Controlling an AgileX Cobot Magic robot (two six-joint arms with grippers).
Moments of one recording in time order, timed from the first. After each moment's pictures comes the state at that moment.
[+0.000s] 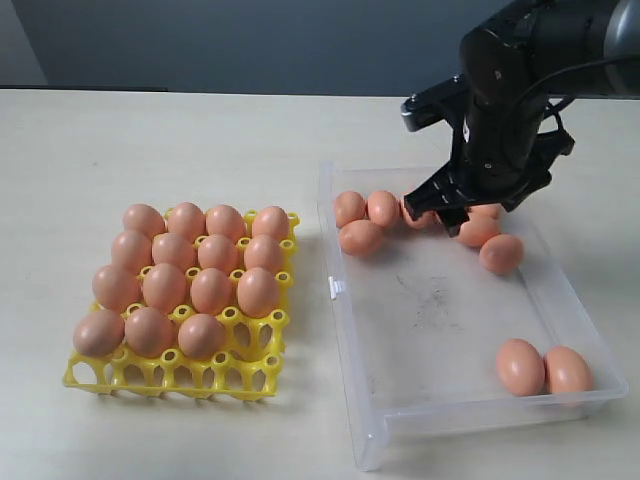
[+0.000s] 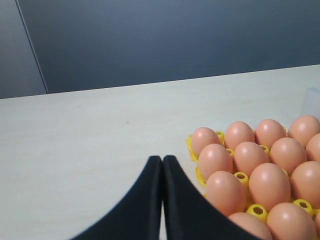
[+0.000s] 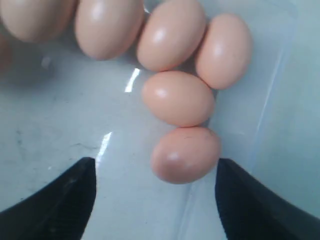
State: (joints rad) left arm 0.02 0.00 0.00 0.03 0.23 0.01; right arm 0.45 1.85 -1.26 -0.29 0.94 0.23
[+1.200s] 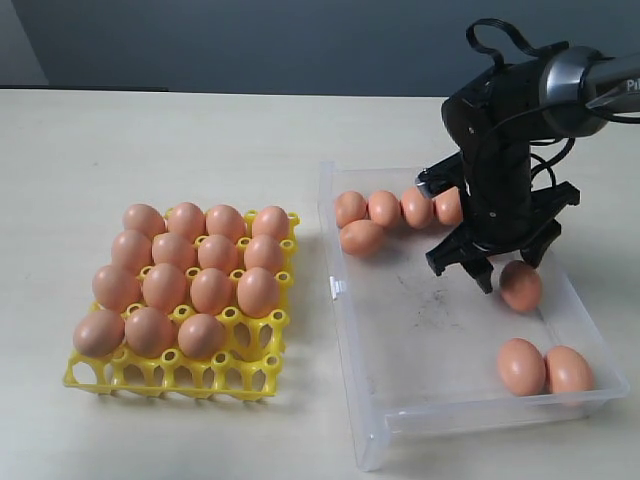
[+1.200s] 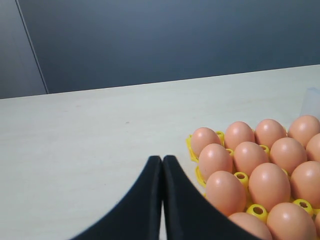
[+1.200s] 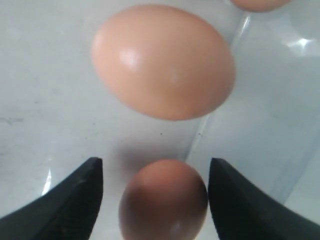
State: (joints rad) left arm 0.02 0.00 0.00 0.03 0.23 0.01; right arm 0.41 2.04 -1.26 -0.32 1.06 0.21
